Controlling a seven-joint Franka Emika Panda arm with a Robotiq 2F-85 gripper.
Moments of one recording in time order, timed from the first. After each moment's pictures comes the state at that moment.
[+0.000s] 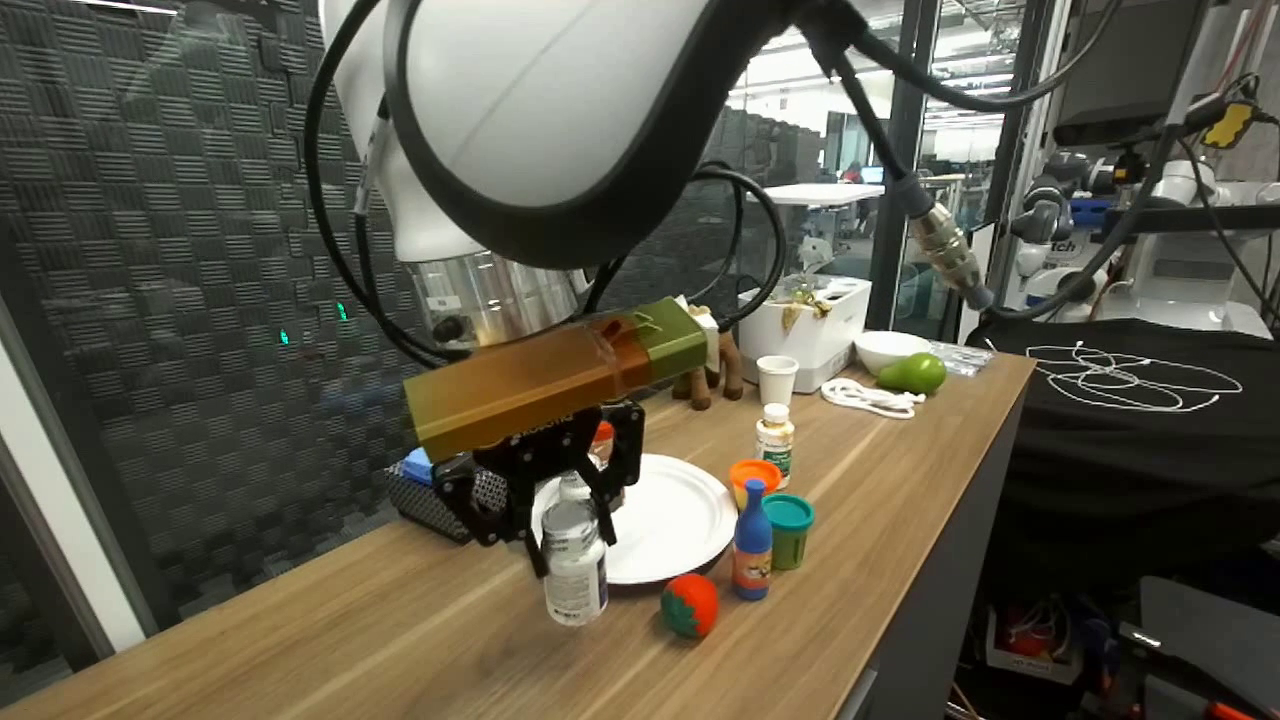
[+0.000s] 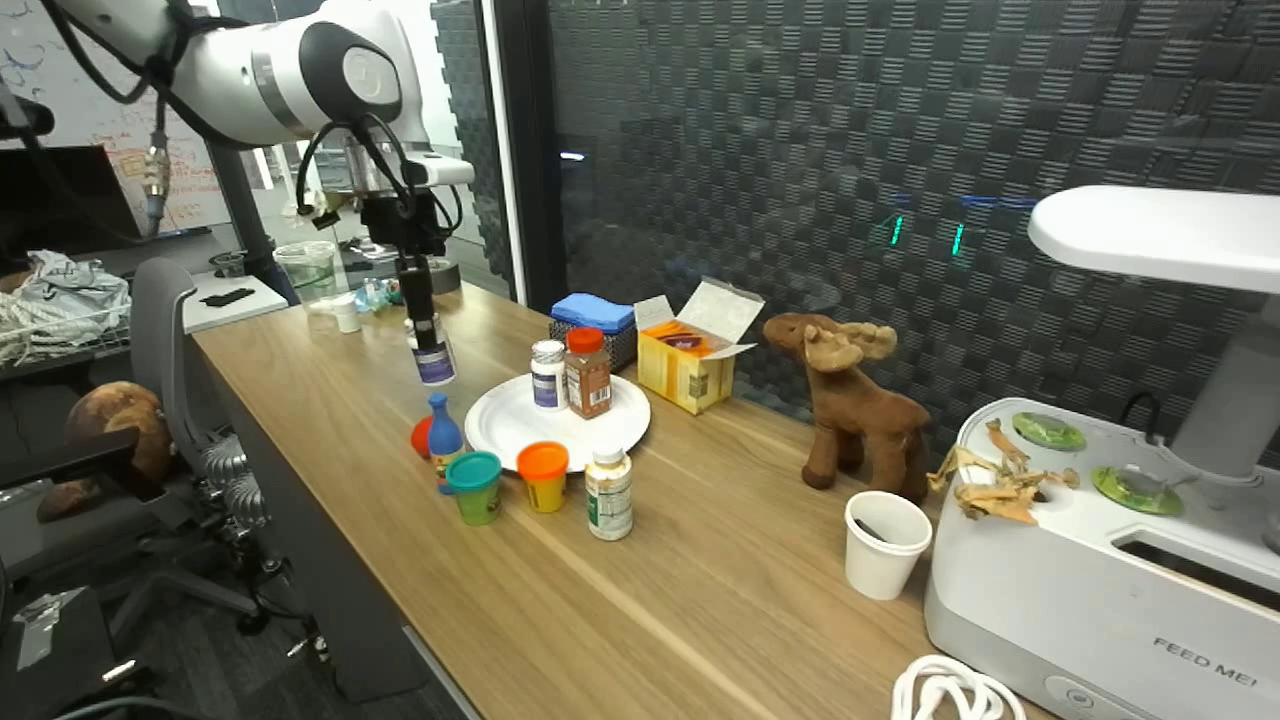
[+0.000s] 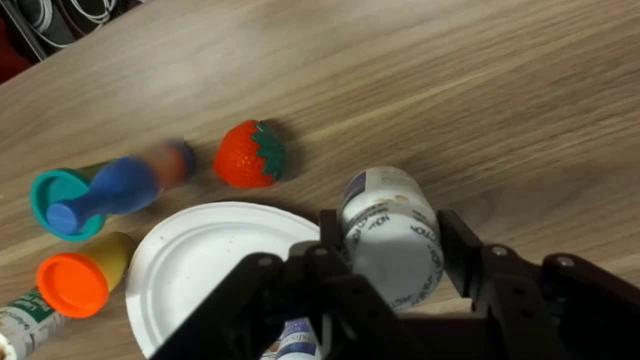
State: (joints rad) arm 0.39 0.38 0.08 -1.87 -0.18 2.12 0.96
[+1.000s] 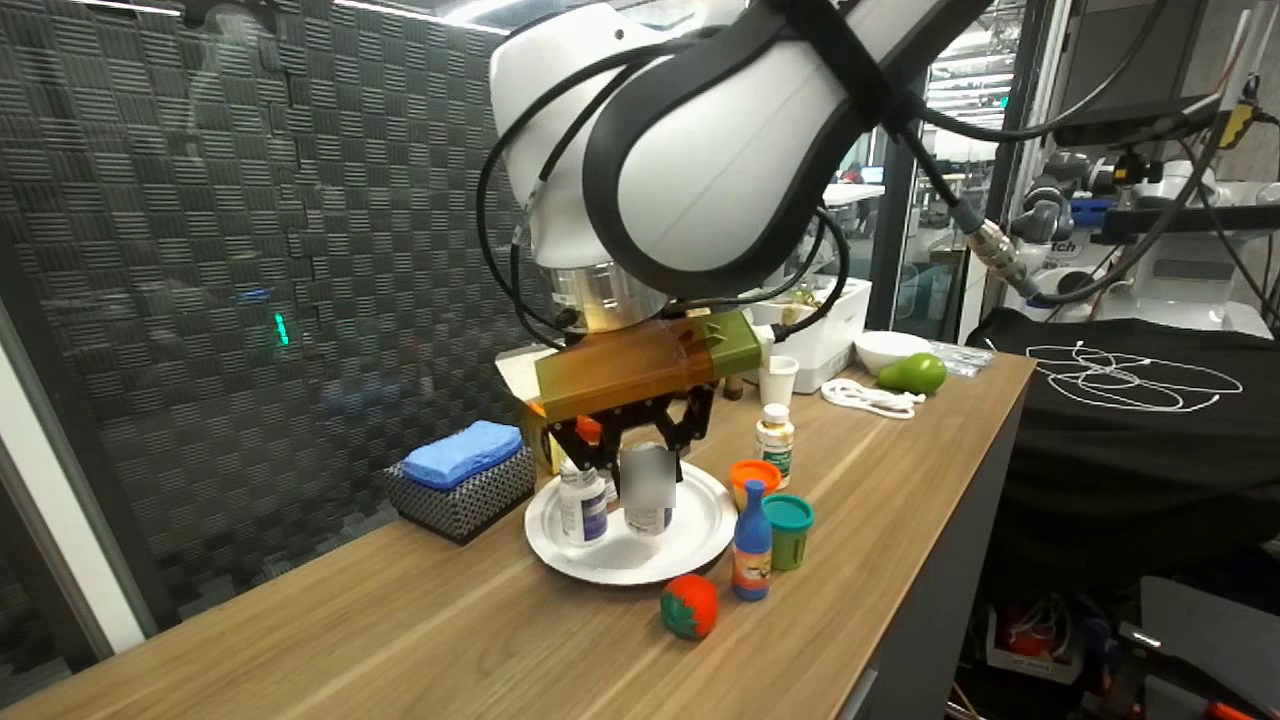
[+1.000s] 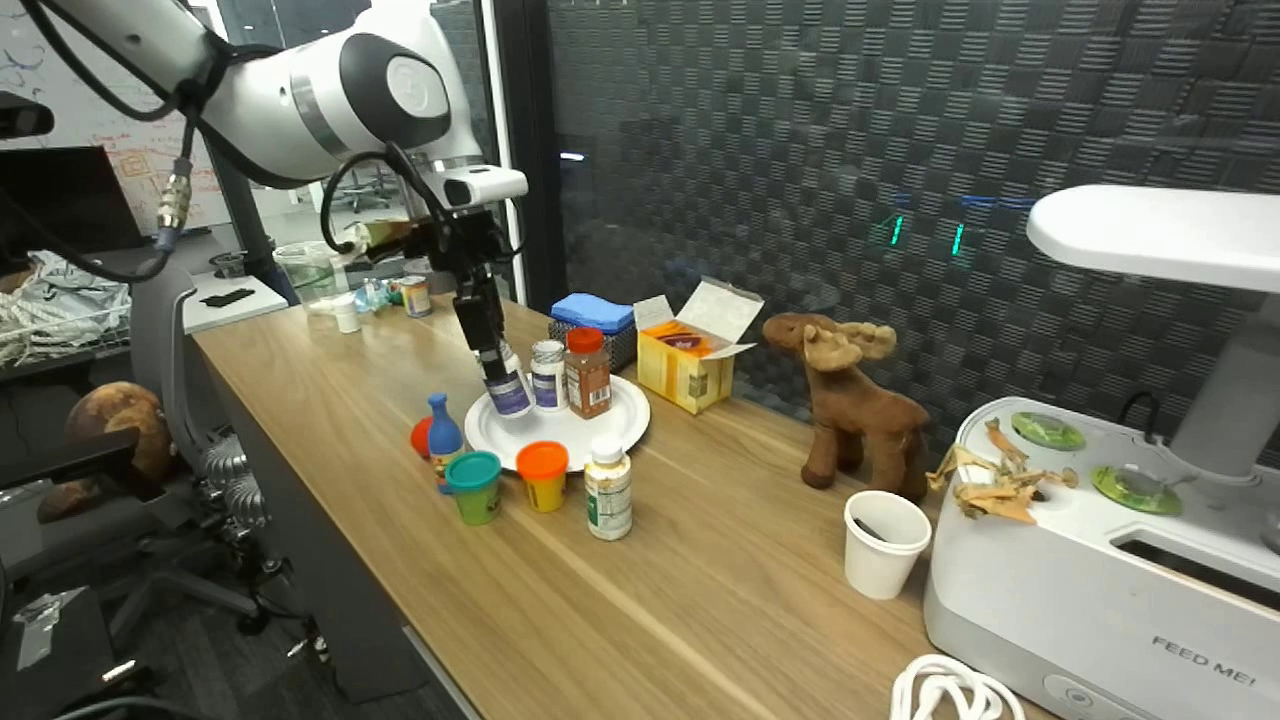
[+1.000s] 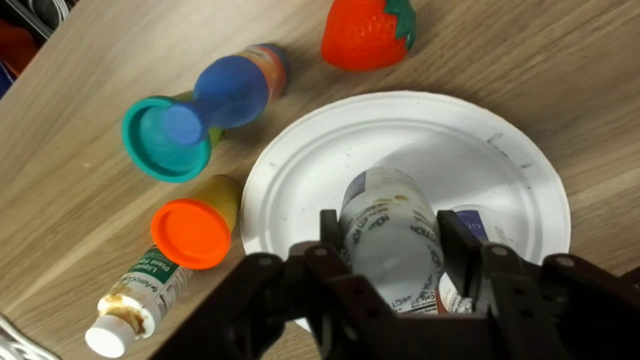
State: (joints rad) arm 0.30 0.33 0.01 -1.99 -0.33 2.25 1.14
